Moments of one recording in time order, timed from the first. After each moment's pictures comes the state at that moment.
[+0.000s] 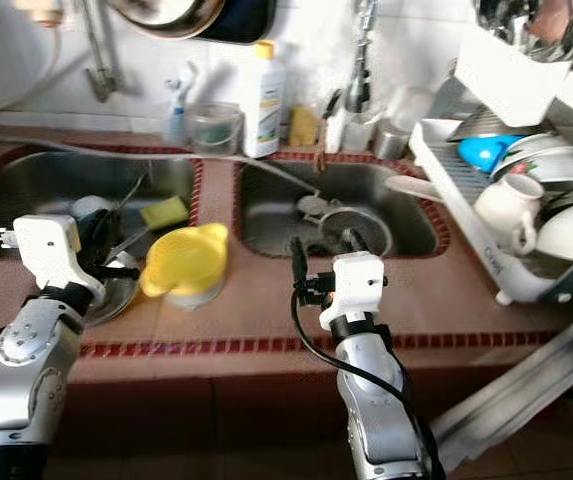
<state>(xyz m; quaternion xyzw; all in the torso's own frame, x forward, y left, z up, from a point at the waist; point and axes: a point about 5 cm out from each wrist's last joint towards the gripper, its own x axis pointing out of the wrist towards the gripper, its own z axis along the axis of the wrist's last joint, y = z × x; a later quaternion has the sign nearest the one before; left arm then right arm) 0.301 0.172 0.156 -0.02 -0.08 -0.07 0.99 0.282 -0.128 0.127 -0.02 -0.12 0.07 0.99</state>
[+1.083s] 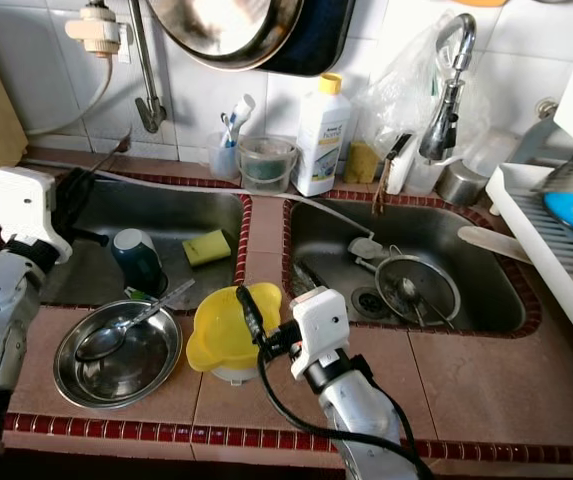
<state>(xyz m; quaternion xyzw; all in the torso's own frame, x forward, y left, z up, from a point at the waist) 0.333 0.223 0.196 0.13 -0.11 -0.09 0.98 0.230 -0.085 0.129 0.00 -0.08 0.25 0.96</state>
